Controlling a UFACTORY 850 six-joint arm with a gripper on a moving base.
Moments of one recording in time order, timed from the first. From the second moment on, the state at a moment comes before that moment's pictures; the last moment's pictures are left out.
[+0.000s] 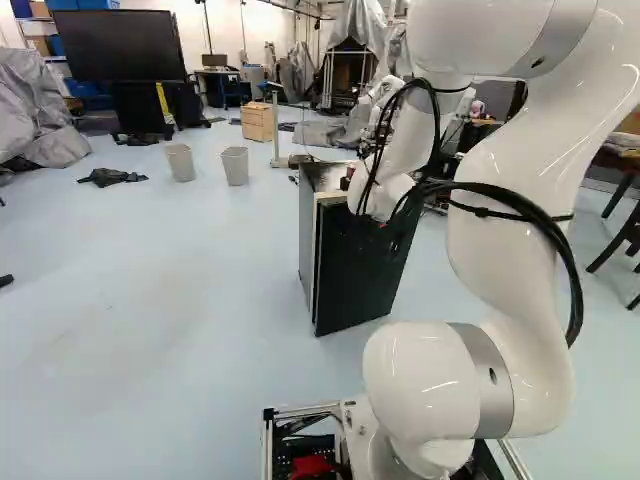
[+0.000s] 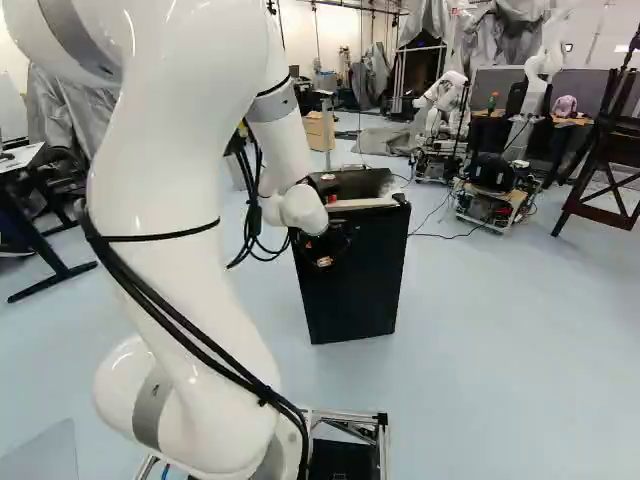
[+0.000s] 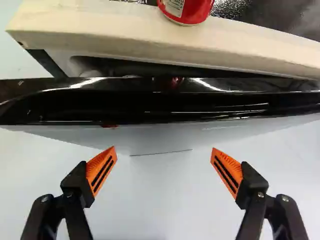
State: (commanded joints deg) arm -9.3 -17.9 -39.2 -9.9 18.5 -7.8
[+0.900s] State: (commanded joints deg) arm -8.9 -20.4 -42.5 -9.9 18.5 -7.8
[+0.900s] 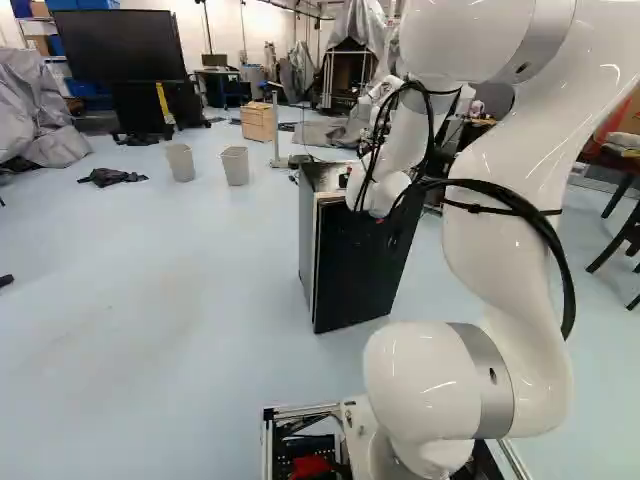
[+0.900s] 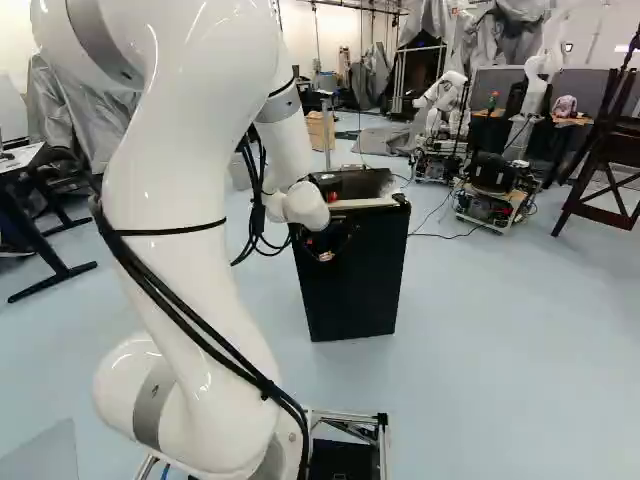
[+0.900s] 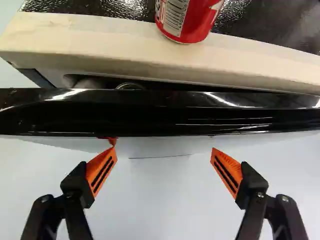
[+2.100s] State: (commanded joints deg) arm -8.6 -23.1 -46.0 -9.9 18.5 -7.8
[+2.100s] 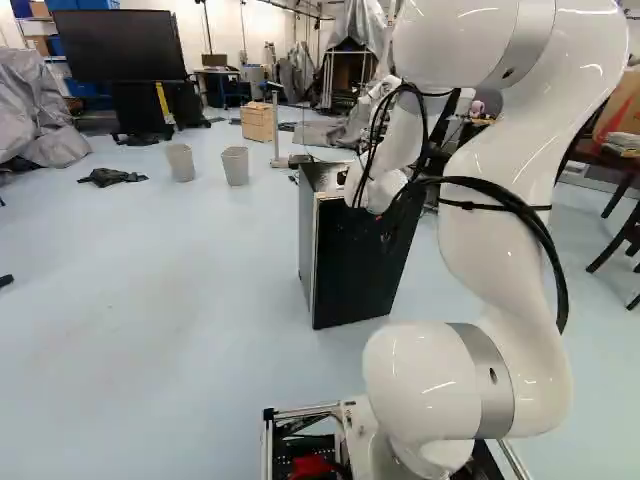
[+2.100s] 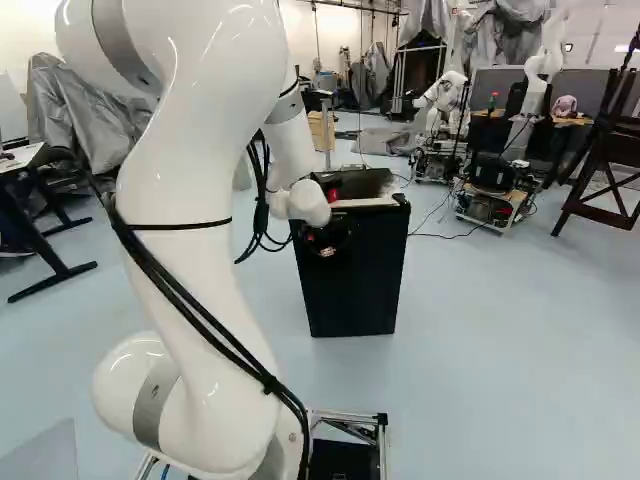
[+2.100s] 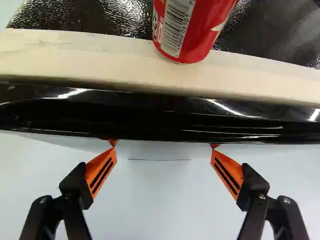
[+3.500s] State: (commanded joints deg) arm -7.4 -9.4 -29.0 -7.6 32.8 -7.8
